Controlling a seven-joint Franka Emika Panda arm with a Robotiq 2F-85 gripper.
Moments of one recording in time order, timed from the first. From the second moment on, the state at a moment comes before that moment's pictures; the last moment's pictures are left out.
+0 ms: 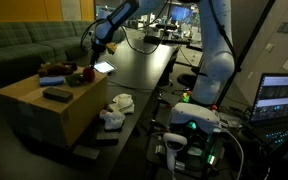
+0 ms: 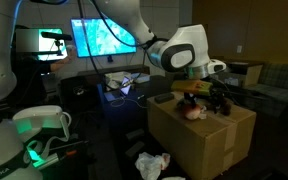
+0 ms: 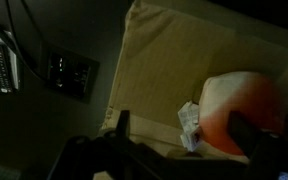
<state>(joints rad) -0.08 0.44 -0.02 -1.93 0.07 2.68 -0.53</state>
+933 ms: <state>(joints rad) -0.11 0.49 0.00 -1.70 0.00 2.43 -0.49</state>
